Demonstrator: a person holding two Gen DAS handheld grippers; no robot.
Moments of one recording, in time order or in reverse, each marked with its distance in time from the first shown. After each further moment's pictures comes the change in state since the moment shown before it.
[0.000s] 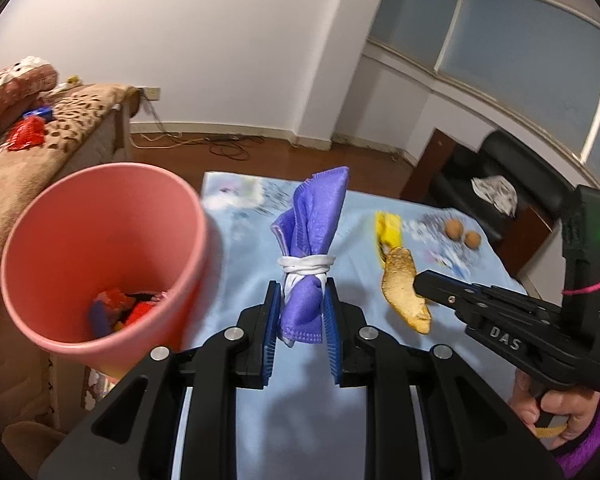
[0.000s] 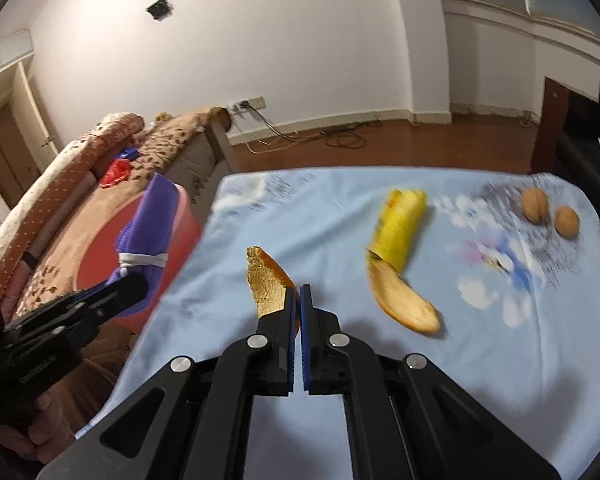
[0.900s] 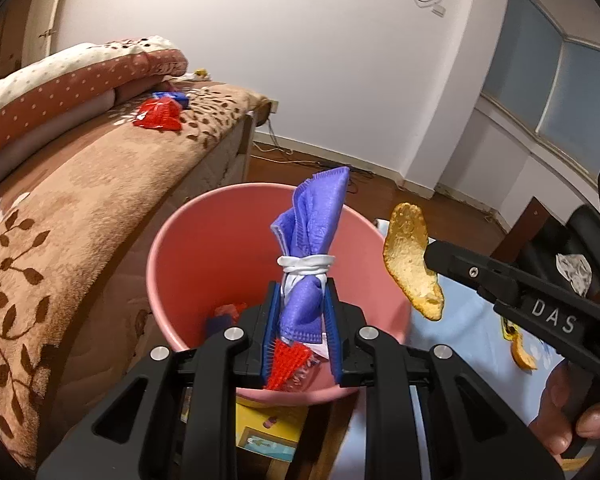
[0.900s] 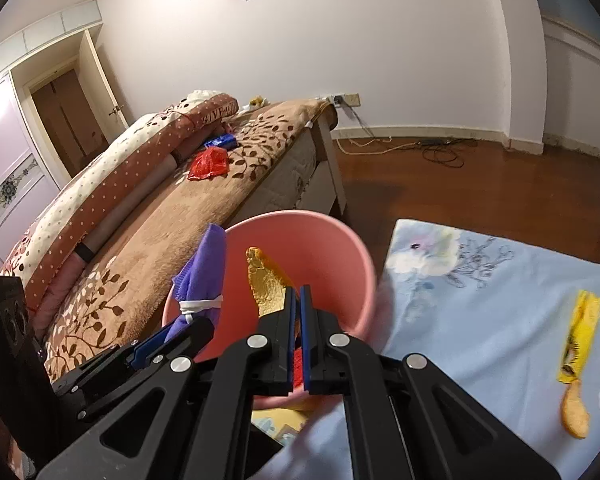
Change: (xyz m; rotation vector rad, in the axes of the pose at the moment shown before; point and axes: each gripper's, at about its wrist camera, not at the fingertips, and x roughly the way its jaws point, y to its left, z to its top) left arm -0.032 0.113 0.013 -0.233 -0.104 0.311; right arm 0.075 0.154 0.062 -0.150 0.044 0.235
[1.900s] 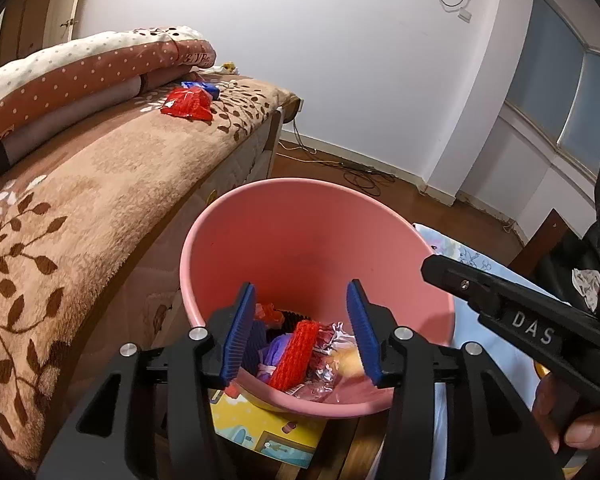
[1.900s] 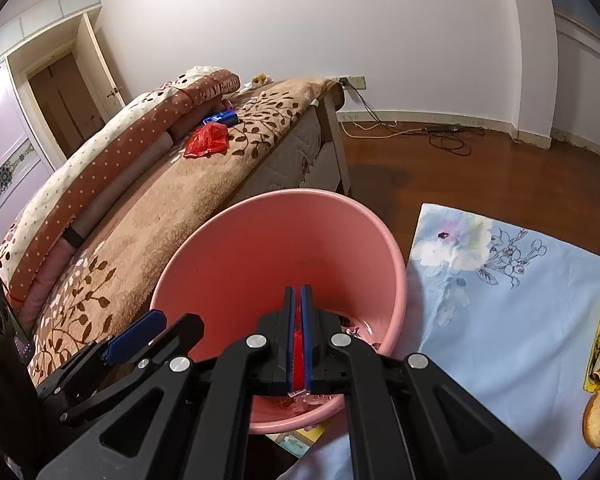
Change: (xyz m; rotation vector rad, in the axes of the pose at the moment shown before) left arm 0.010 0.024 -0.002 -0.051 0.003 0.062; right arm 0.040 0.009 -0.002 -0.023 0.055 -0.010
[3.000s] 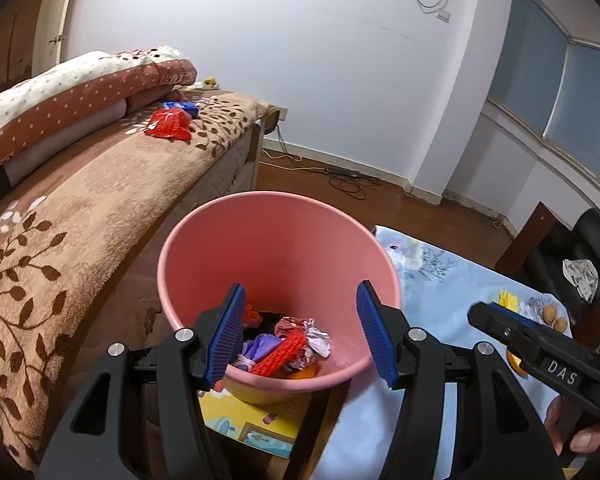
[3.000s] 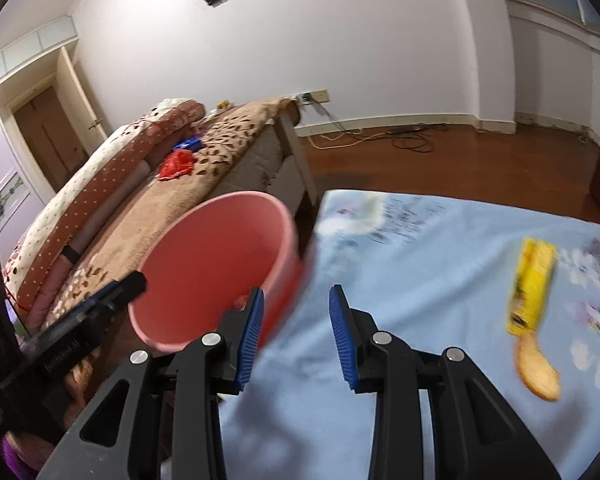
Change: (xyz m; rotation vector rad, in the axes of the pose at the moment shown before) left arm -0.035 -0.039 -0.002 0.061 -0.029 -0.029; right arm -0.084 -0.074 -0.045 0.103 -0.068 -0.056
